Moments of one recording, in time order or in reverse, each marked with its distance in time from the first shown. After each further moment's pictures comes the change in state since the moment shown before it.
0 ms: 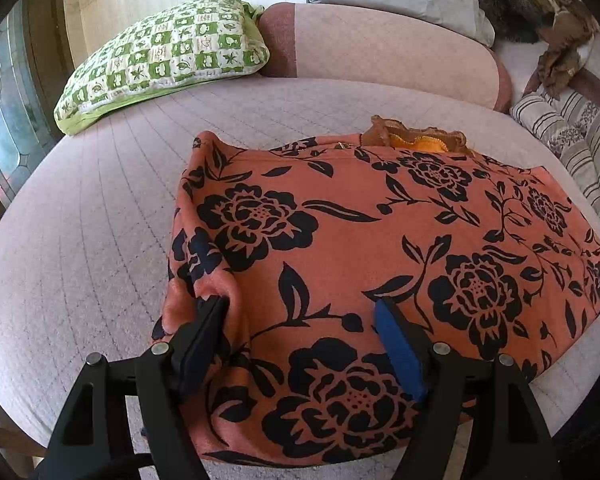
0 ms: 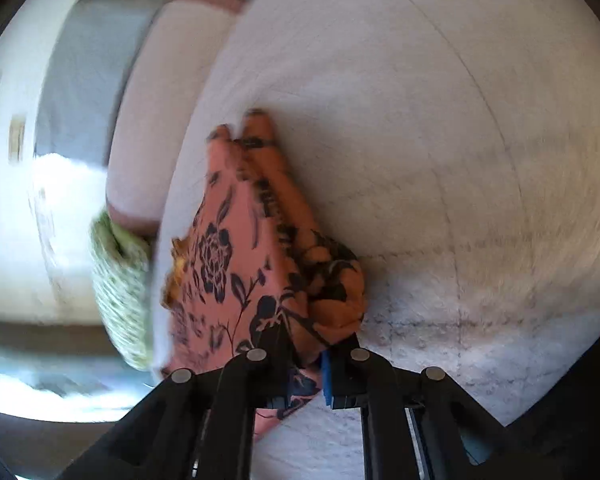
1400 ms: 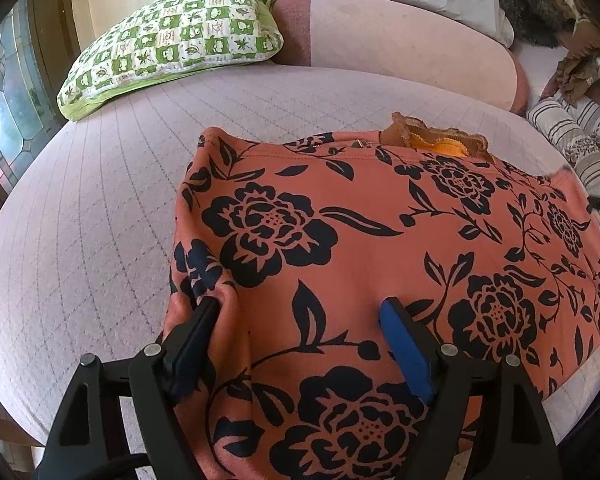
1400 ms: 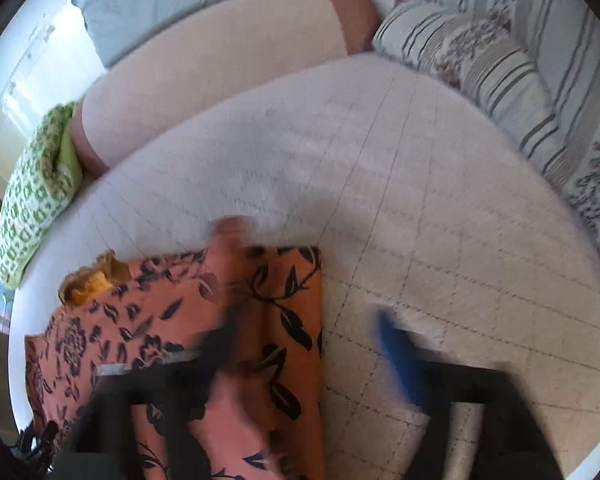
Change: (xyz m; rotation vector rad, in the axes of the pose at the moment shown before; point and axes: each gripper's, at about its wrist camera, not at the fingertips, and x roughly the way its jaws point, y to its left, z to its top) left arm 0.016 0.005 0.014 -0.040 0.058 0.029; right arm 0.065 0.105 0.088 -0.547 -0.121 -0.337
